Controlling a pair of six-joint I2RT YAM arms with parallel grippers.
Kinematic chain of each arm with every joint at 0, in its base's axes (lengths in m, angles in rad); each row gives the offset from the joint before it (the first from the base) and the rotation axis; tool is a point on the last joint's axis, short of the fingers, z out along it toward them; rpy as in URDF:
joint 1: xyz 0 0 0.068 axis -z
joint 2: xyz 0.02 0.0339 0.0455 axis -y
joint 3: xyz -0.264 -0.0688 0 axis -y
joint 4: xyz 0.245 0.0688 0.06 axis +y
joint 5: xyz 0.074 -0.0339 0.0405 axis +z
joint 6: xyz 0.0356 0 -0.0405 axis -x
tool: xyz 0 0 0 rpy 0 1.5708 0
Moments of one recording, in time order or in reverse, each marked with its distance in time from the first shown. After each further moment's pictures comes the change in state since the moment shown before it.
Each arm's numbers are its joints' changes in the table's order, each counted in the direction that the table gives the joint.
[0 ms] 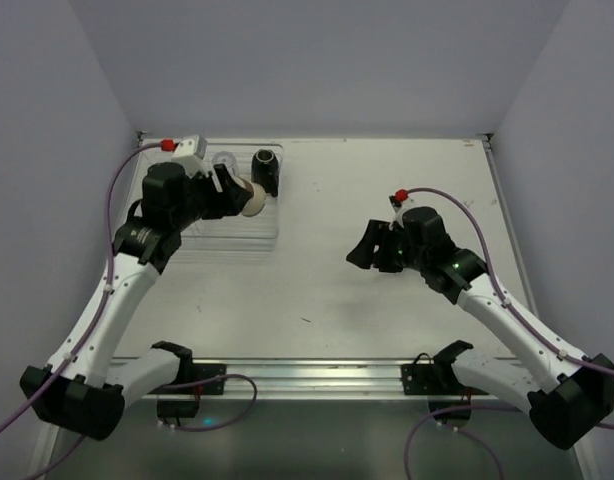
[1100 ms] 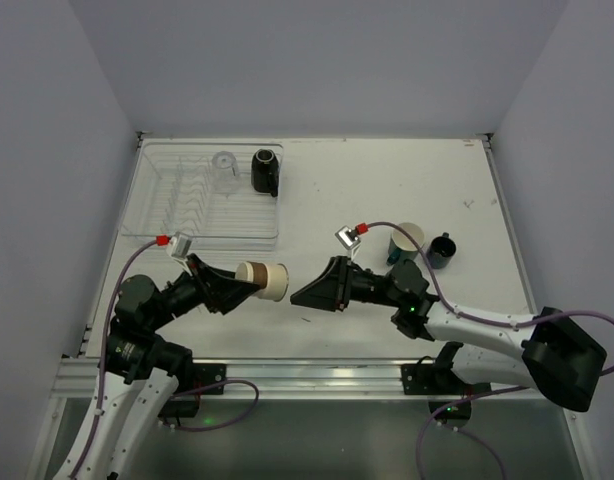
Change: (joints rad) left arm 0.008 0.895 -0.739 -0.204 -0.554 0.325; right arm -0.401 -0.127 -0.457 -1.450 0.372 -0.642
